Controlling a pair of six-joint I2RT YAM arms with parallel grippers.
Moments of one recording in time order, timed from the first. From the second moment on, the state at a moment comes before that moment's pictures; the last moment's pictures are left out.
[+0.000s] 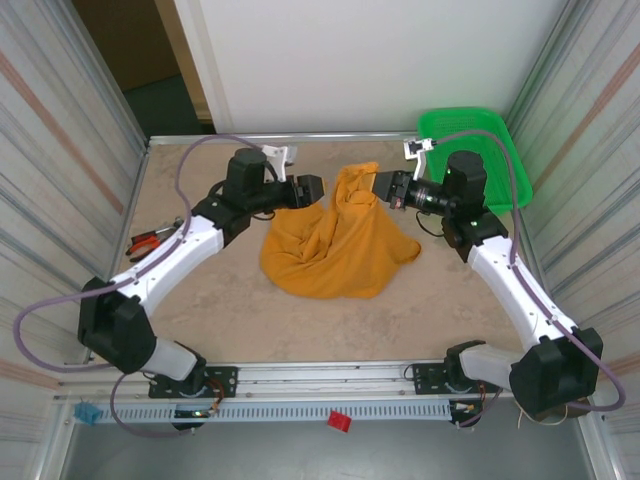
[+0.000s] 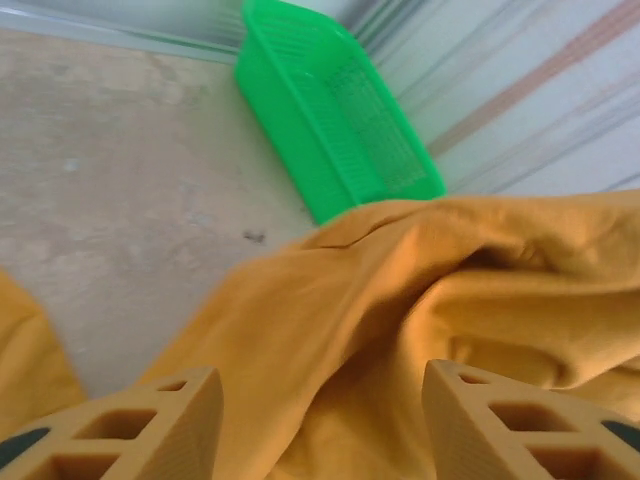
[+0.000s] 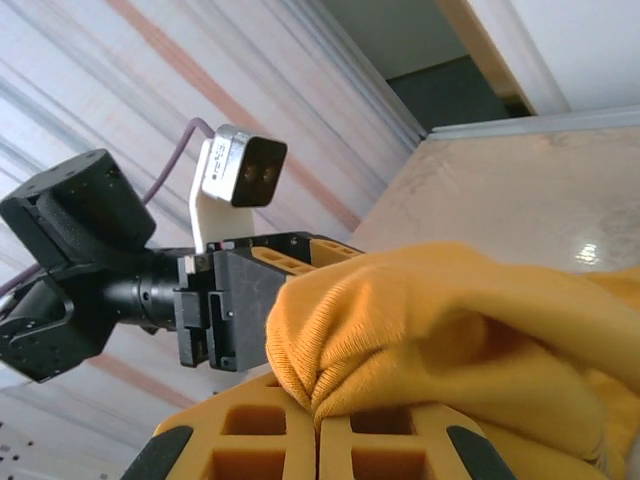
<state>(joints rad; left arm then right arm) -0.54 1.42 1.20 -0.18 0.38 -0.54 0.28 1.19 1.04 0.00 -0.79 0.64</state>
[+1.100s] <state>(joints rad) -0.68 1.54 1.33 -0.03 0.54 -0.35 0.25 1.19 0.97 0.06 -0.81 0.71</state>
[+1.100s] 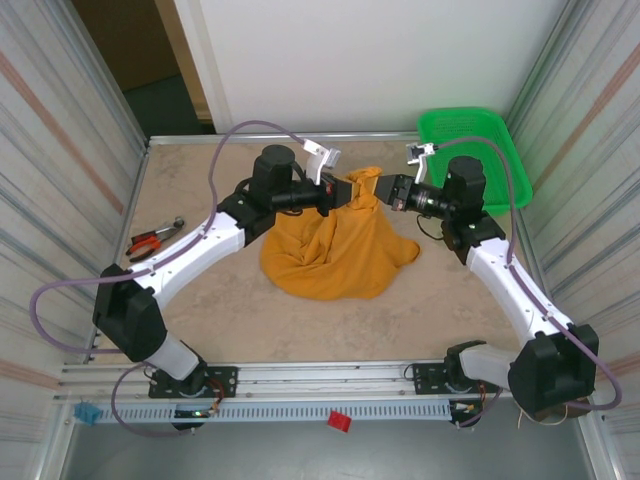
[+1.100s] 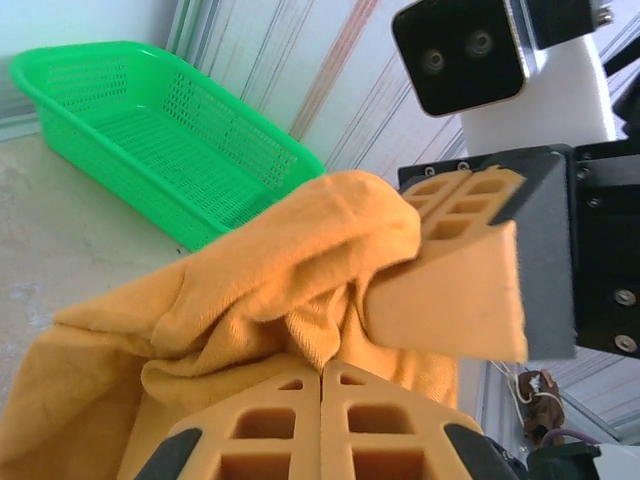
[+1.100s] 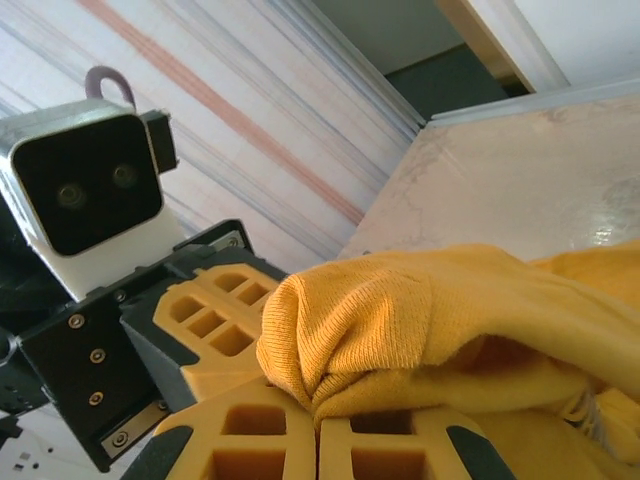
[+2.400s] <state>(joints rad) -0.58 1.51 1.35 0.21 0.59 -1.02 0.42 1.08 1.20 -0.32 -0.31 0.39</state>
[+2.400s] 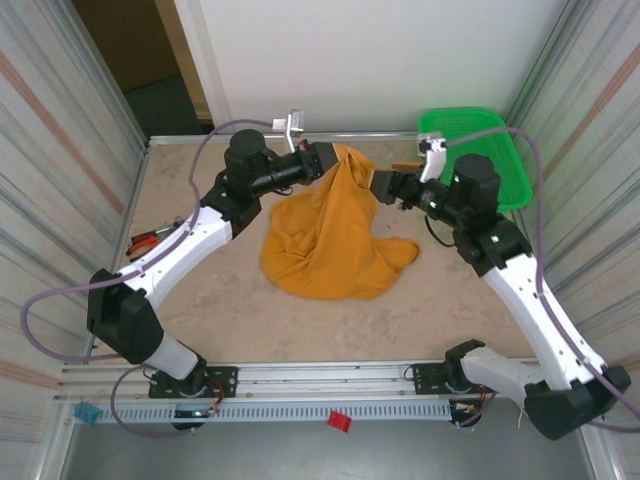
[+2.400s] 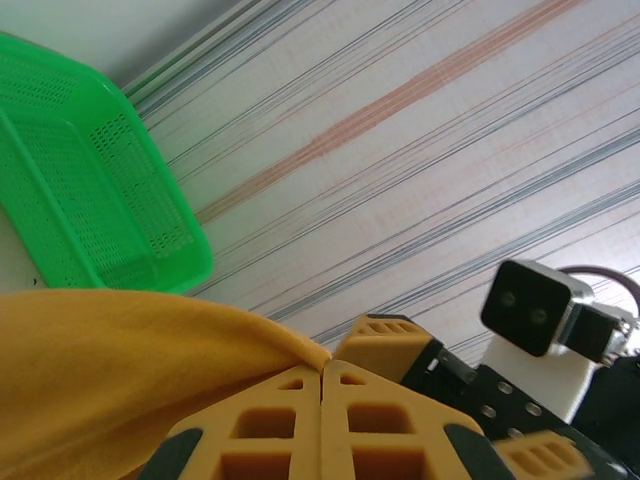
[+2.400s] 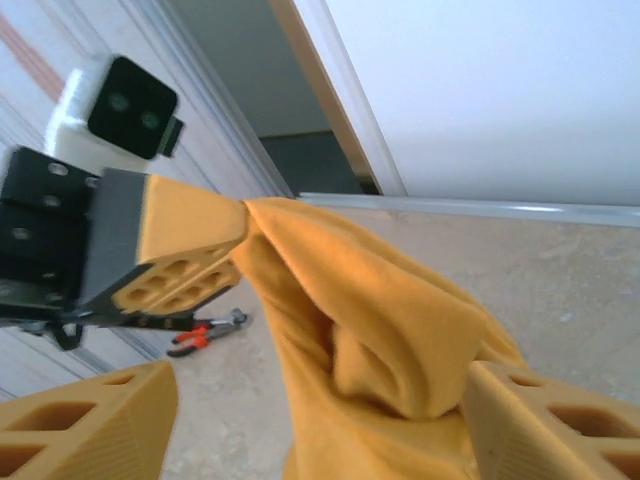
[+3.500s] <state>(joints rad) -0.49 1.48 1.17 0.08 0.44 -0.80 0.24 1.16 1.18 -0.04 -1.00 0.60</state>
